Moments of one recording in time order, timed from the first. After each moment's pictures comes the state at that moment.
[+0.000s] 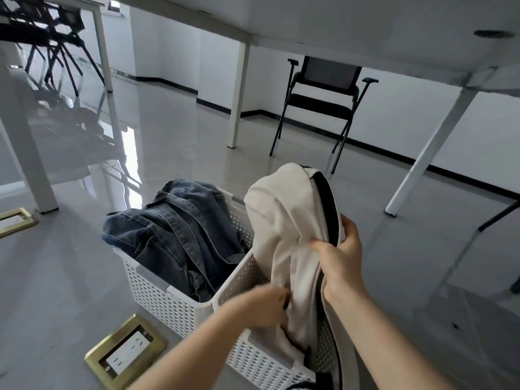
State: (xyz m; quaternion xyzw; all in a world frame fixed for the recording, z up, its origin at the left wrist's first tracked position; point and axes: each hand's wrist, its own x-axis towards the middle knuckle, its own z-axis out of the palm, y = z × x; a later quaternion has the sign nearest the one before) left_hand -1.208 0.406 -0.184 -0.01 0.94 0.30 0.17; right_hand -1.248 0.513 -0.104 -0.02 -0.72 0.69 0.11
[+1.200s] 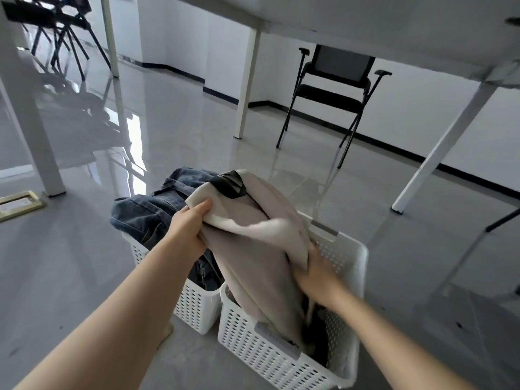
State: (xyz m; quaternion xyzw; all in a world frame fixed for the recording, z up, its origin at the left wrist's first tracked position) left_hand -1.212 0.279 -0.146 -0.28 0.40 0.85 -0.18; right_hand -1.266 0.518 -0.170 0.16 -0.93 0.32 -0.10
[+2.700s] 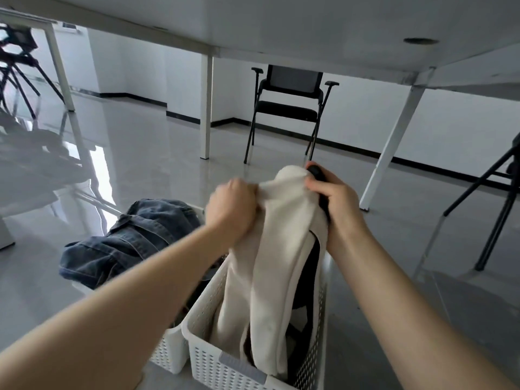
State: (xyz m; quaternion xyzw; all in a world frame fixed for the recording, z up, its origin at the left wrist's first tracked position) left_hand -1.263 0.390 -0.029 -0.17 0.88 0.40 -0.19; right_hand -1.274 0.542 -0.006 0.05 -0.55 0.83 -0.03
